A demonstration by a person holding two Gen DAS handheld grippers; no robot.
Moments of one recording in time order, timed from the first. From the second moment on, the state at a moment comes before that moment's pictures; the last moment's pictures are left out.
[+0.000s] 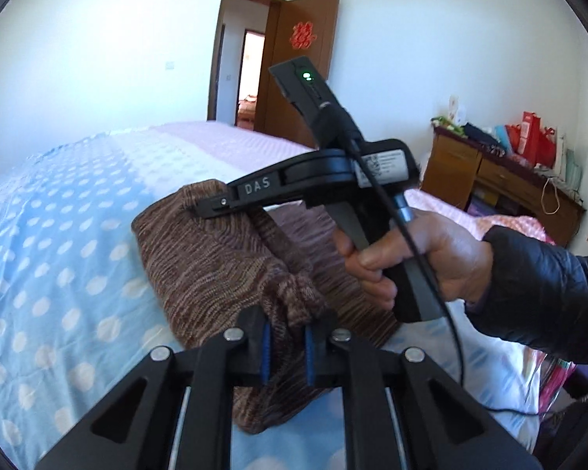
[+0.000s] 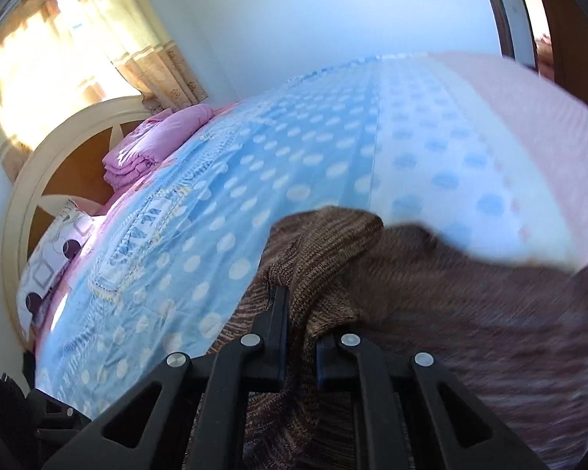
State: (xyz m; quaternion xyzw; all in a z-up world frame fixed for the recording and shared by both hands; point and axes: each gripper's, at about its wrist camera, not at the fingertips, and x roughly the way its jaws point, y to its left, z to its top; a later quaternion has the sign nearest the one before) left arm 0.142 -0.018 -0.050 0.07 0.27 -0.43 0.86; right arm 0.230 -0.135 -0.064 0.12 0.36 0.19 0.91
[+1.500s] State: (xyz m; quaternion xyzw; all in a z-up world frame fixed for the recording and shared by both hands) left arm 0.105 -0.191 -0.088 0.14 0.34 -0.49 0.79; right arm 0.249 -0.316 -0.109 0.10 0.38 0.10 0.91
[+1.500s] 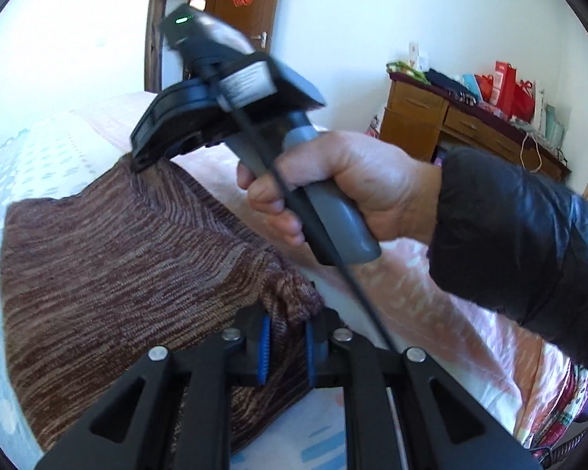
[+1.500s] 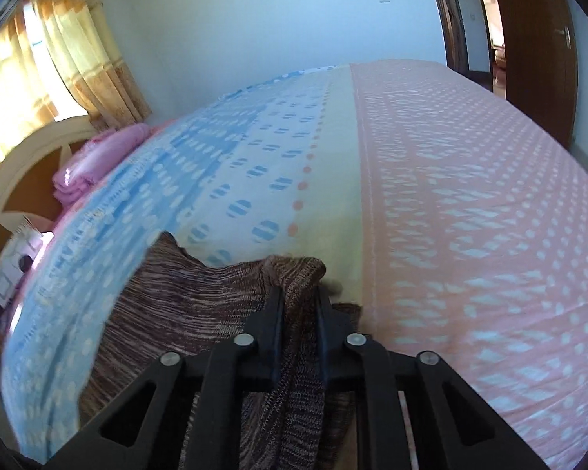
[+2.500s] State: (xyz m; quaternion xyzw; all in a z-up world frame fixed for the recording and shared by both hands) left arm 0.165 -0.073 -0.101 0.02 0.42 -0.24 0.87; right arm 0.069 -0.261 -0.132 0.06 0.41 0.04 0.91
